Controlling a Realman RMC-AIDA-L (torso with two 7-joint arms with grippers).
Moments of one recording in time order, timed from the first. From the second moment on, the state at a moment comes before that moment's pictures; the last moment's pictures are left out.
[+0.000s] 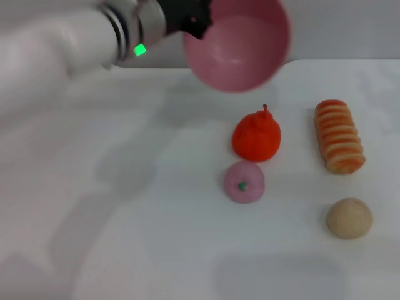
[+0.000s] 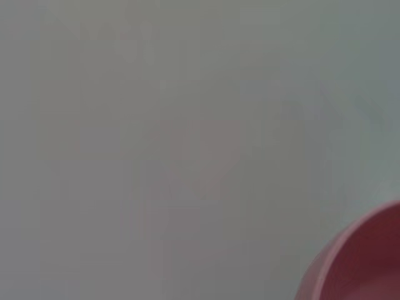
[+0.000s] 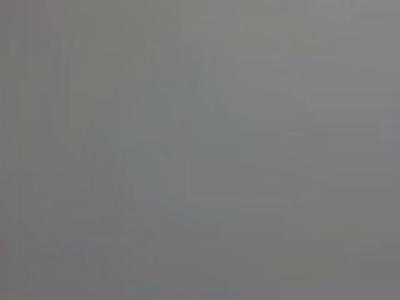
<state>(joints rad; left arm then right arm) -0.59 -2.07 1.81 1.18 2.49 0.26 -2.47 0.21 2.07 -1.33 -0.97 -0.42 -0.96 0.66</state>
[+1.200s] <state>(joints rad) -0.80 -2.04 1.22 1.00 2.56 0.82 -2.50 0.64 2.08 -1.43 -1.20 -2.32 -1.32 2.27</state>
